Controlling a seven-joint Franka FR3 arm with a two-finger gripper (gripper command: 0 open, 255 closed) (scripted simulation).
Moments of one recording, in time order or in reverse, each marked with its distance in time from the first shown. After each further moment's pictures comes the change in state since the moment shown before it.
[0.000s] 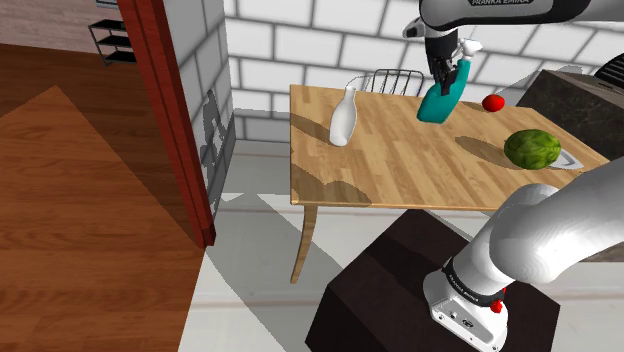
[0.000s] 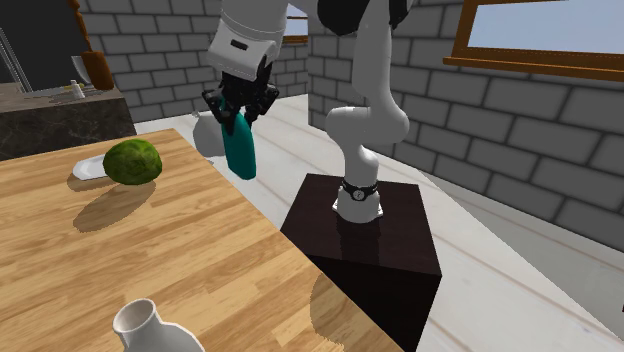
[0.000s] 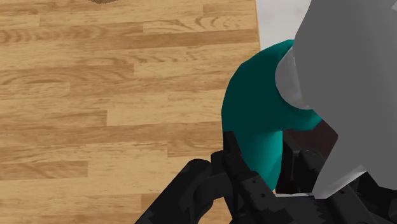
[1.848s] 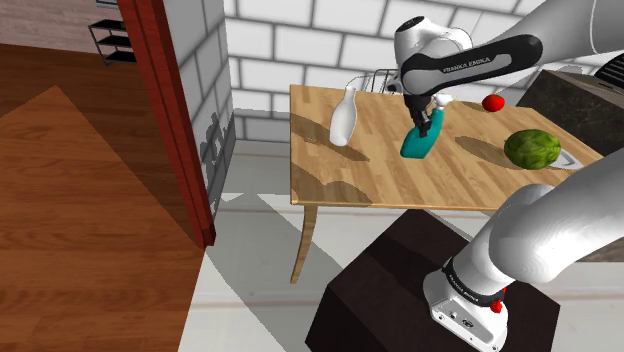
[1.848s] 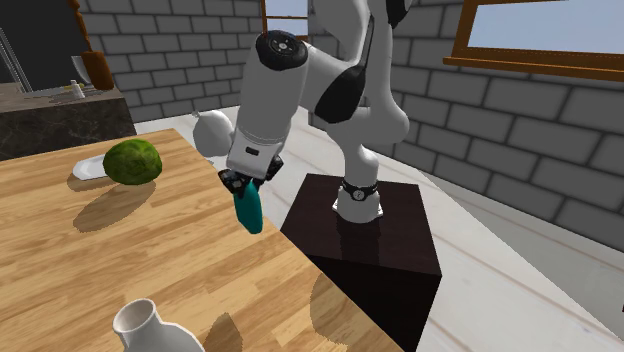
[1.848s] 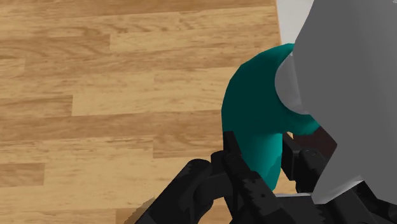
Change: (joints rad) arm -0.012 0.067 -0.054 -0.305 -0.033 0.345 0.144
